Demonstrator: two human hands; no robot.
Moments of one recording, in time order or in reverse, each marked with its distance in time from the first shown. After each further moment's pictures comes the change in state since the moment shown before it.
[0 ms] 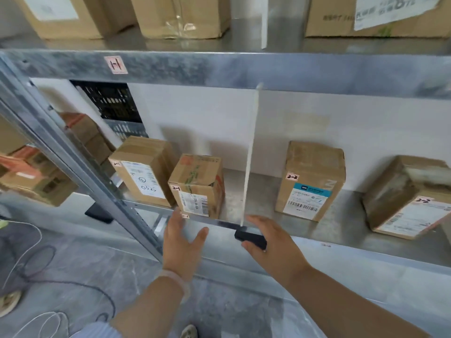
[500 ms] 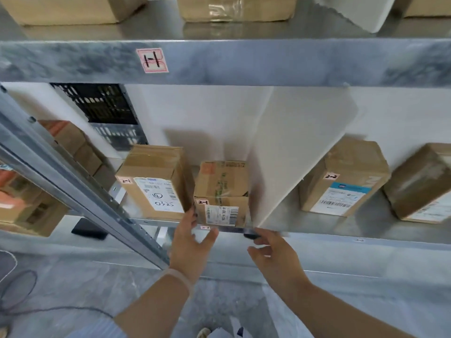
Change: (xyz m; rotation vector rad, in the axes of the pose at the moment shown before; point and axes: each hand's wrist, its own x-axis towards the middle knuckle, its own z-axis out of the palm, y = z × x) left_hand 0.075 -0.020 -0.036 0.031 -0.240 0.039; right_hand 0.033 -0.046 0.086 0.325 0.160 0.486
